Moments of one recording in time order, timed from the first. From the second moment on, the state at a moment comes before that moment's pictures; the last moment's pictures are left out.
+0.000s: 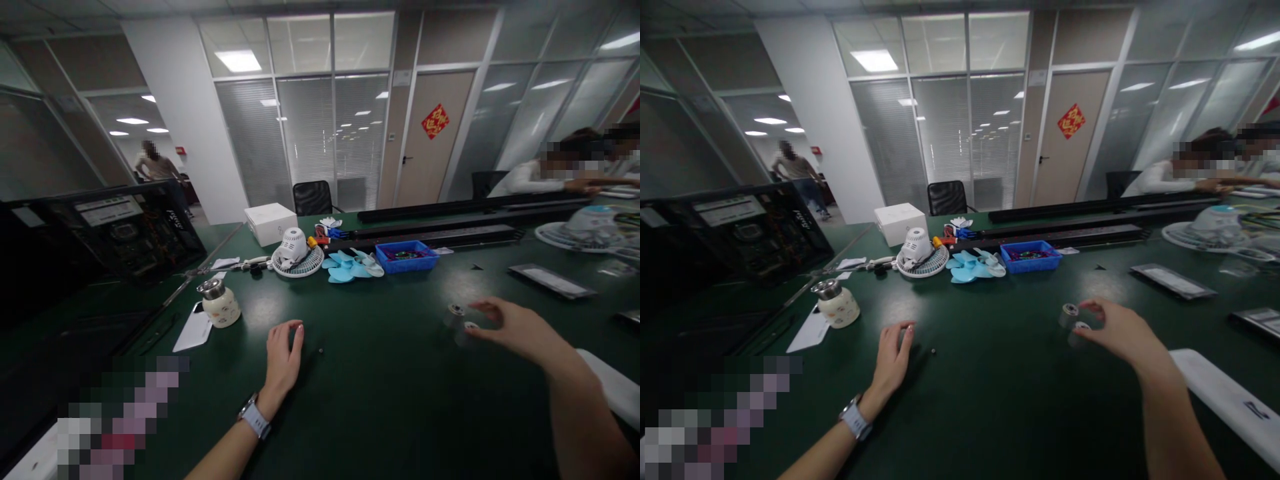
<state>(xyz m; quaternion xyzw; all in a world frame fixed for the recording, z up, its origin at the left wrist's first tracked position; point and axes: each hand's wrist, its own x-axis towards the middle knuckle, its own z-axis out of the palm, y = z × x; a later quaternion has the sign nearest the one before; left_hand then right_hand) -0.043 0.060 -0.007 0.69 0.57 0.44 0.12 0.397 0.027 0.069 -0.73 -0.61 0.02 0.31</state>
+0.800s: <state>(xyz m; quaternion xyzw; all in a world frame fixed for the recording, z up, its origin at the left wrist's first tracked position) -0.045 0.066 -0.014 0.65 0.60 0.45 0.10 0.288 0.033 0.058 -0.59 -0.71 0.07 0.38</state>
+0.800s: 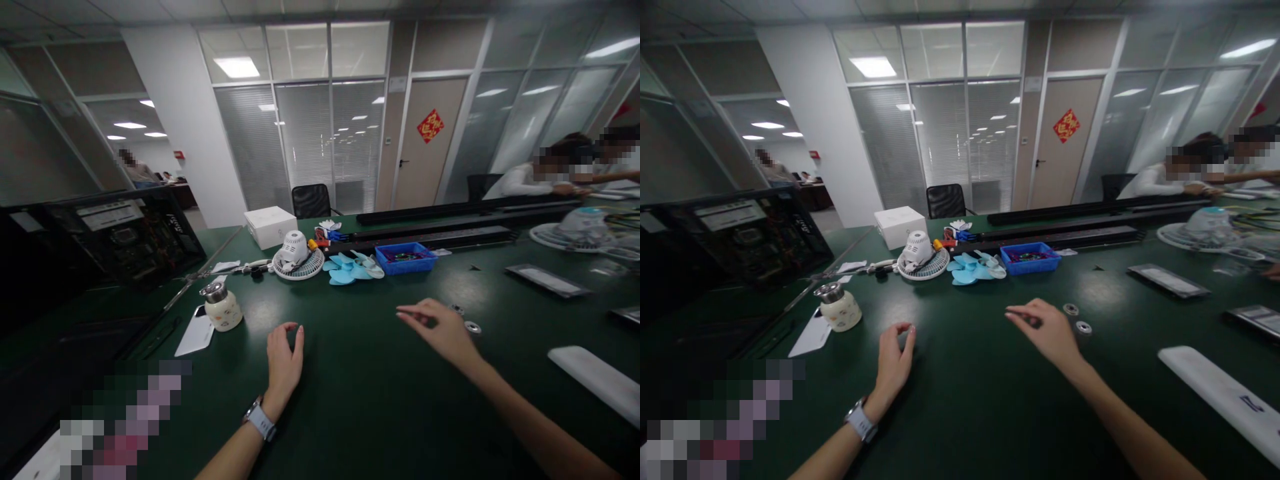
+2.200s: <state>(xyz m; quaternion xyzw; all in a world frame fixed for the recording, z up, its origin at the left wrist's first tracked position) -0.044 0.067 -0.019 0.67 0.59 0.45 0.11 0.398 0.057 0.044 -0.85 -0.52 0.08 0.11</state>
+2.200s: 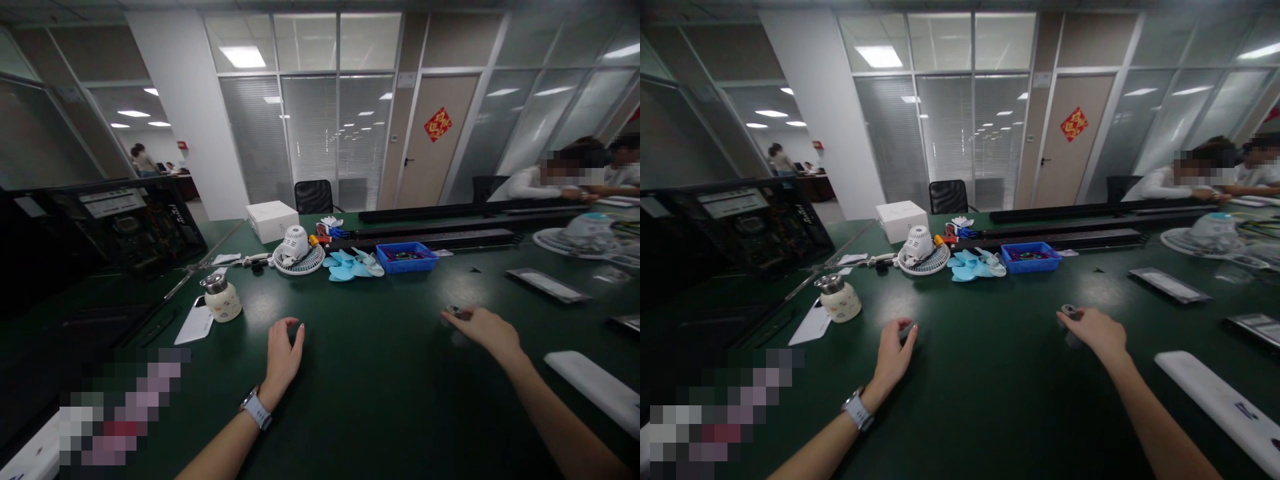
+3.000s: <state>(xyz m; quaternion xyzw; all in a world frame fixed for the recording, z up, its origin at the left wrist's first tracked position) -0.022 0.040 0.004 0.75 0.43 0.43 0.27 0.184 0.031 0.005 -0.38 -0.73 0.45 0.35</state>
